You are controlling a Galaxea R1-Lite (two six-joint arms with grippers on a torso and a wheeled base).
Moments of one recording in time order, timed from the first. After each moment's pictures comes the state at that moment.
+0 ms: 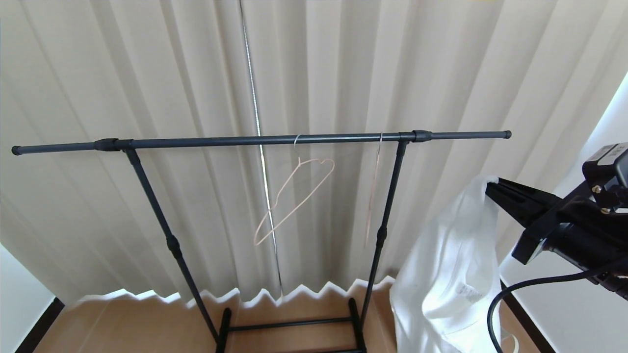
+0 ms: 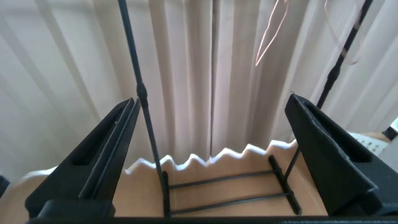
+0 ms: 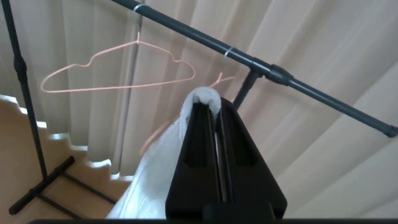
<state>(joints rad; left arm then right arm) 0.00 0.01 0.00 0.00 -0.06 0.06 0.43 1.32 -0.39 -0.97 0.02 -0.29</state>
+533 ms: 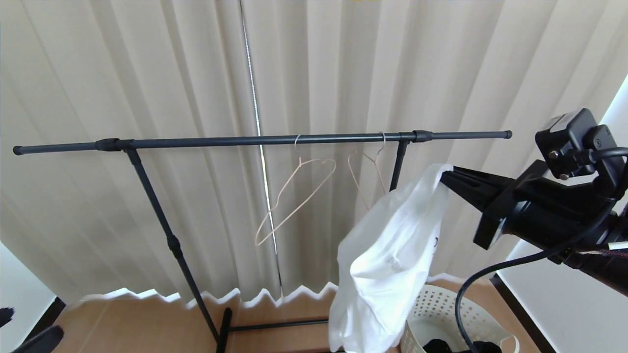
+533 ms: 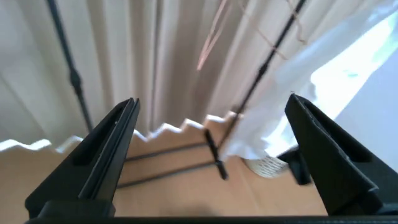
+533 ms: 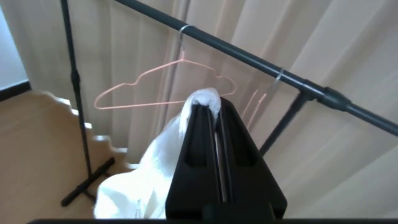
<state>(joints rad) -0.11 0.55 -0.42 0.06 -0.22 -0.18 0.57 1.40 -0.59 -0.82 0.01 -0.20</state>
